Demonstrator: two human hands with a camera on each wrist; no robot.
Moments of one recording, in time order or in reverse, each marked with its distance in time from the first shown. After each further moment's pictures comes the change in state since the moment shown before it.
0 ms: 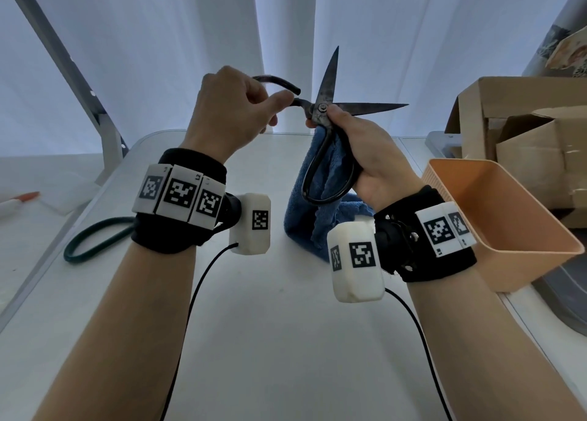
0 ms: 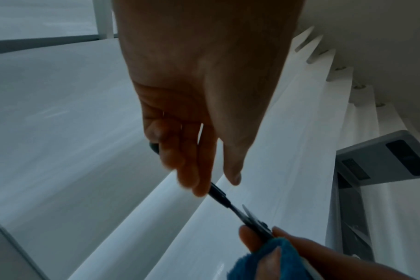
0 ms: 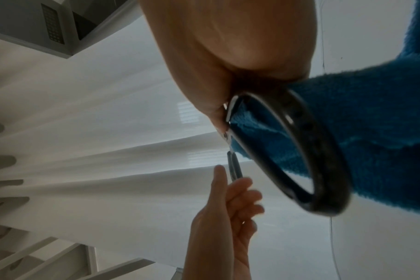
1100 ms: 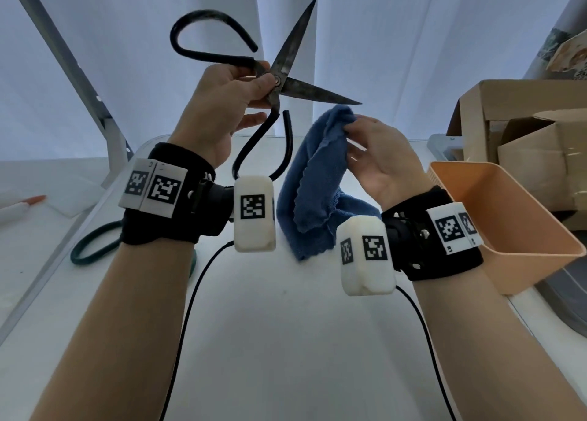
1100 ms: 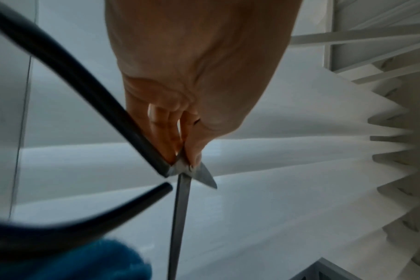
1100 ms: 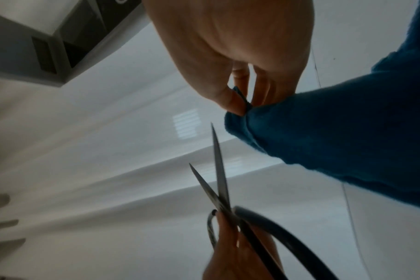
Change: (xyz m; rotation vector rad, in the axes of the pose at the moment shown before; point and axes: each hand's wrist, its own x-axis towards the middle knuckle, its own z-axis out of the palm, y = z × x) left_hand 0.004 0.006 -0.012 -0.748 -0.118 -0.255; right_hand 0.010 0.001 -0.014 0.140 0.157 -0.066
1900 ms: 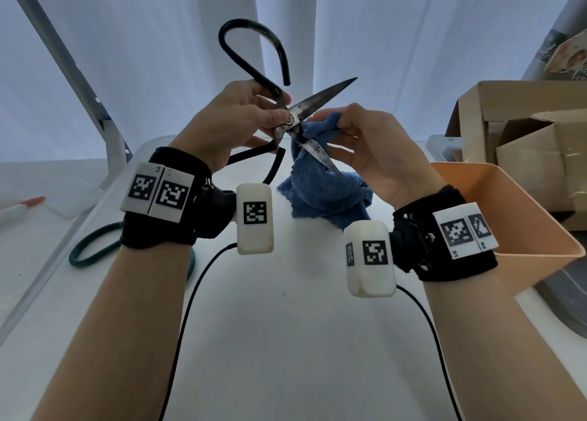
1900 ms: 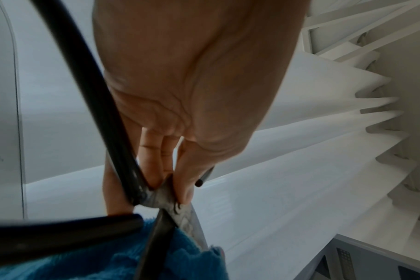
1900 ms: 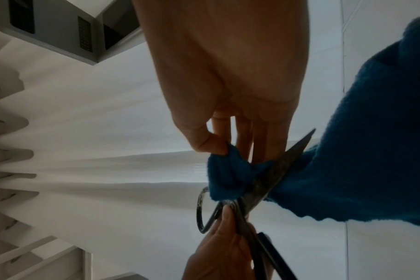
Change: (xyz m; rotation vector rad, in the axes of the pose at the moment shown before) left_hand -0.005 -0.002 0.004 0.242 -0.188 -0.035; right_hand -0.013 -0.015 0.004 -0.233 -0.366 -0.062
